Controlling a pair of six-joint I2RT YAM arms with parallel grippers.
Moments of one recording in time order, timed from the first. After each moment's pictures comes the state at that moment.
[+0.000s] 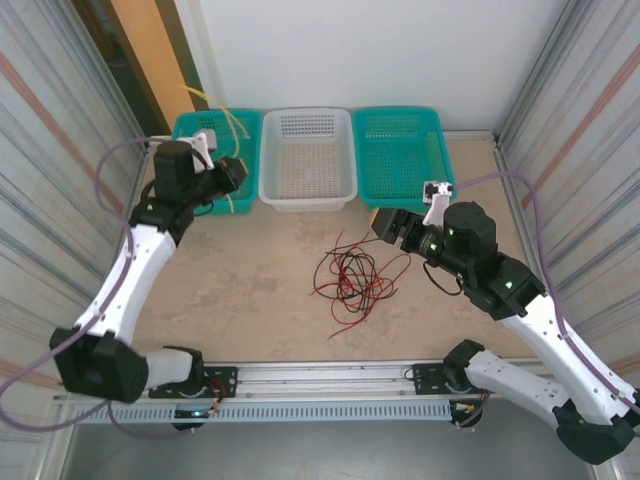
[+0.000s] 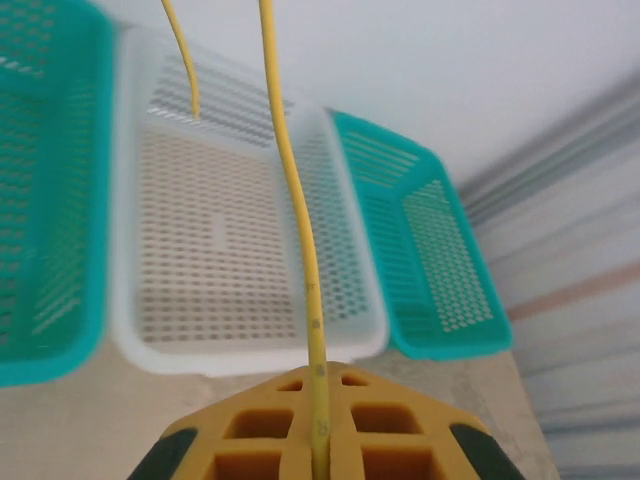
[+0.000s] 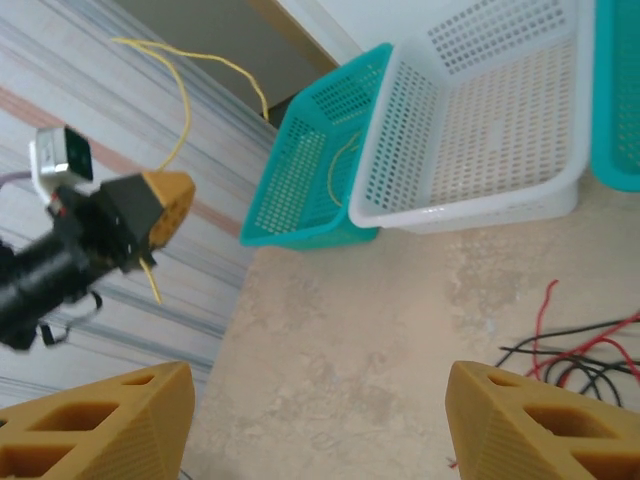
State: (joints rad) left arm -0.16 1.30 1.23 -0.38 0.34 -0.55; right arm 0.67 0.82 1.04 -0.55 -0.02 0.80
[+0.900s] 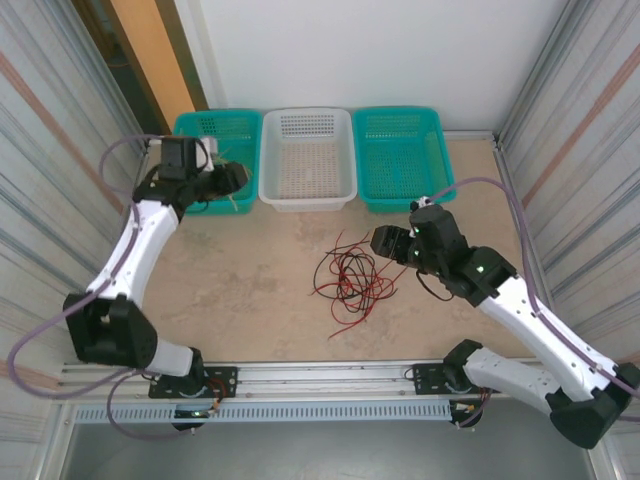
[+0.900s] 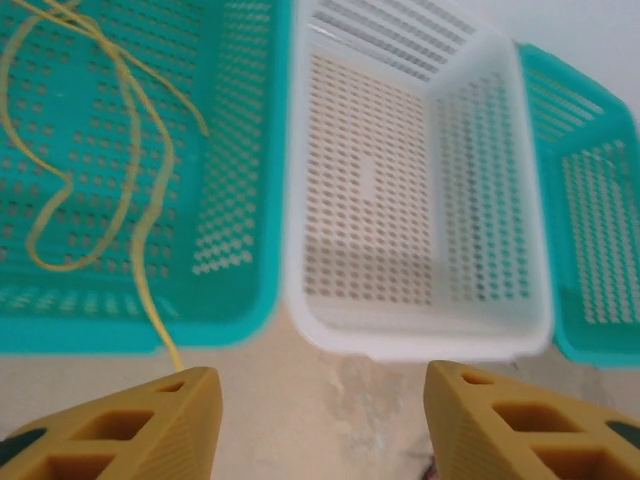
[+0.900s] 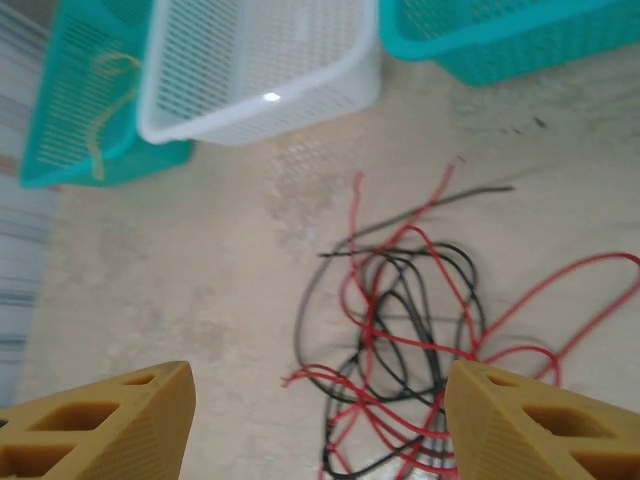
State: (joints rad) left arm -0.17 1.39 1.29 -0.59 0.30 -0.44; right arm 0.67 0.96 0.99 -0.77 0.11 0.80
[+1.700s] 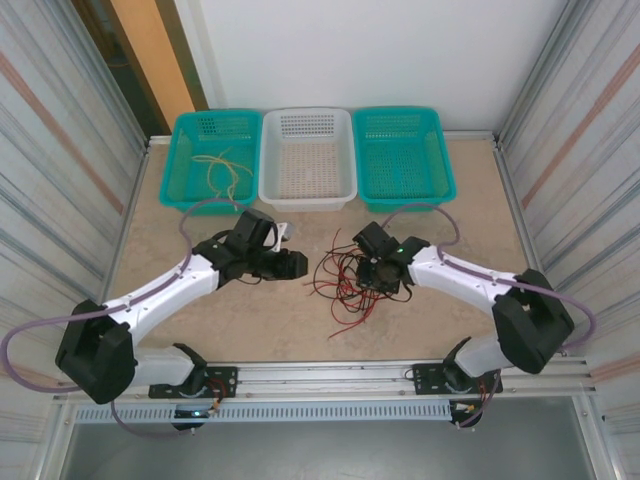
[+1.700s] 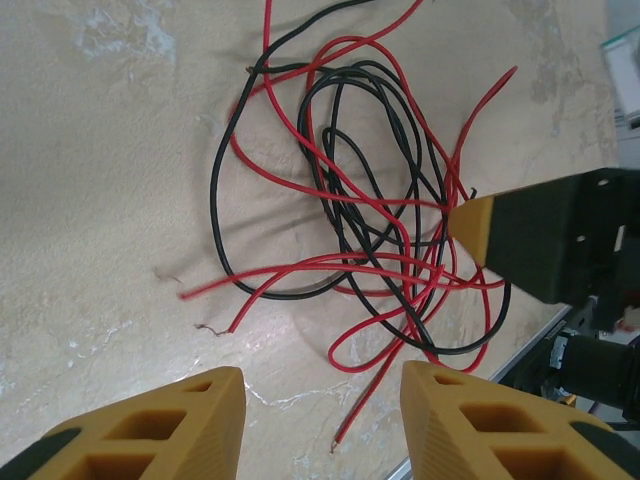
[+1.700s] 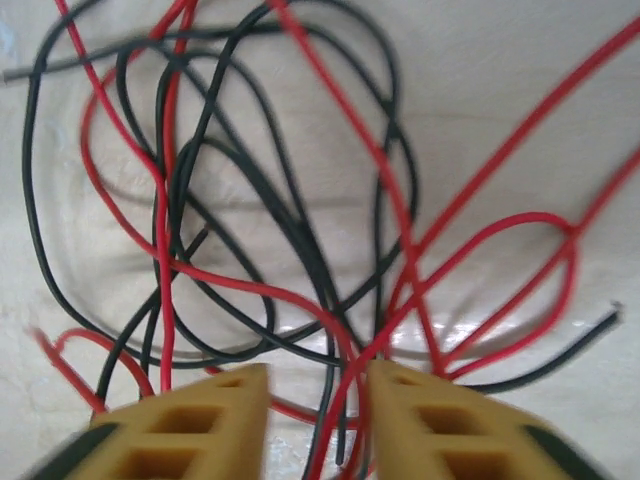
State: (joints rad) left arm -0.63 1.28 0.85 -0.47 0.39 -0.59; right arm 0.76 1.45 0.88 -0.66 0.00 0.93
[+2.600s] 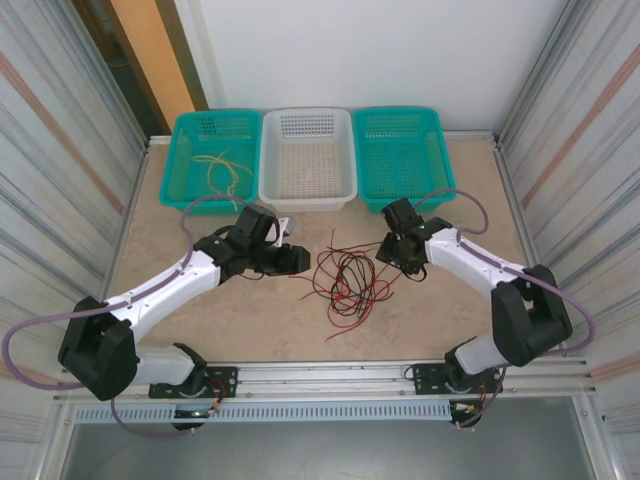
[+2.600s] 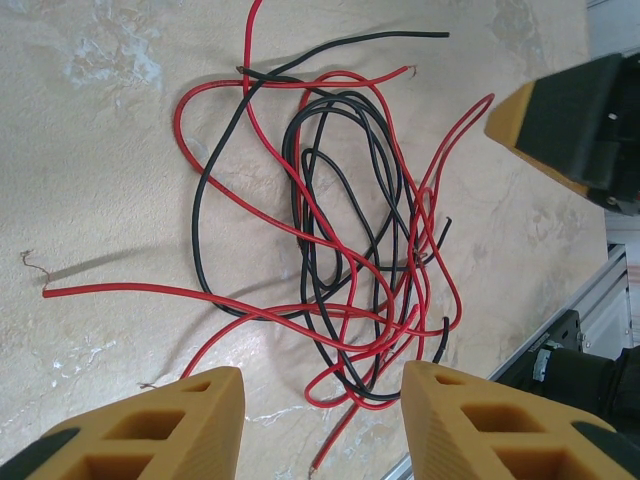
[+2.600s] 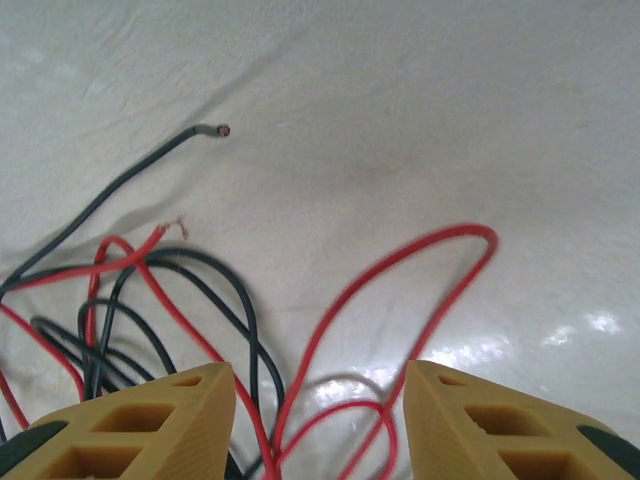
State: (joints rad) left arm -0.63 1.30 0.89 -0.47 0.39 -0.60; right arm 0.48 1.47 0.93 -0.67 0.05 0.89
